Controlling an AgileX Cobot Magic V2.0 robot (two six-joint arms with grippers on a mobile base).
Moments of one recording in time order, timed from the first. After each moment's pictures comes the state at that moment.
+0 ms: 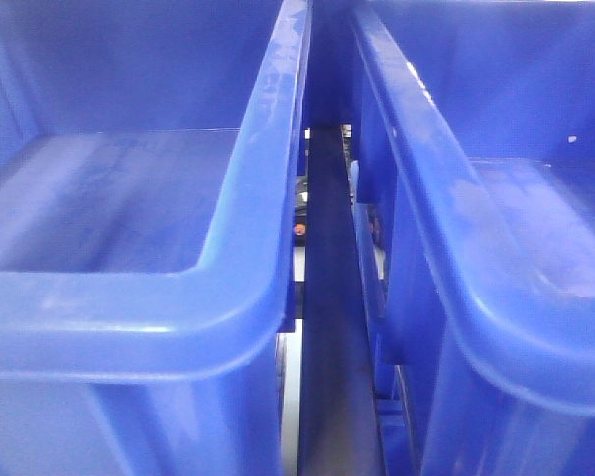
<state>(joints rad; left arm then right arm) -0.07 0.38 -0.49 -0.25 0.18 0.20 0.01 0.32 -0.32 -0.15 -0.03 0.19</state>
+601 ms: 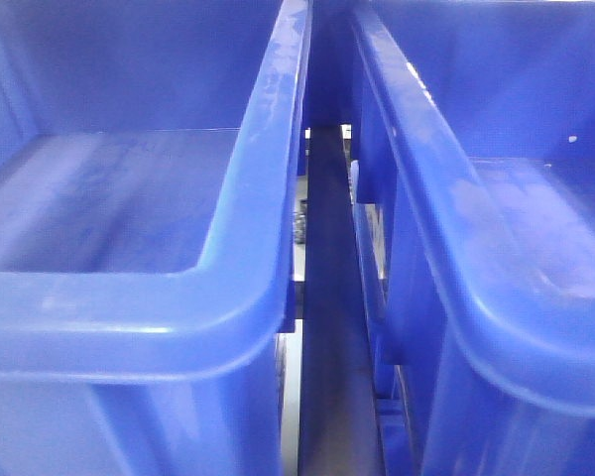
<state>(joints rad) -0.07 0.38 -0.49 -0.25 0.18 0.20 0.01 0.32 -0.32 -0.15 -0.02 0.19</state>
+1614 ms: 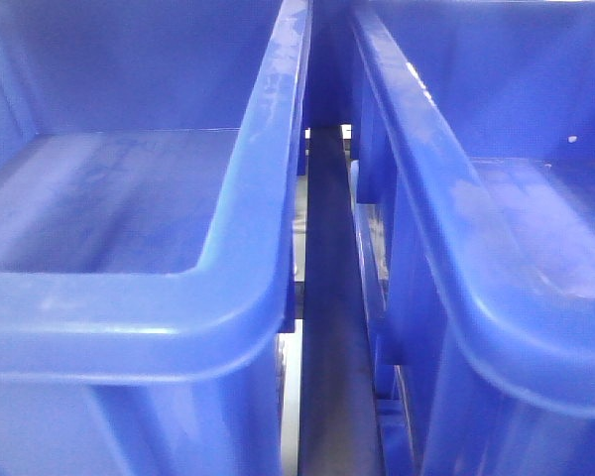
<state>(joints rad) -0.07 0.38 -0.49 -0.25 0.18 0.20 0.01 0.23 -0.23 0.01 0.02 -0.02</state>
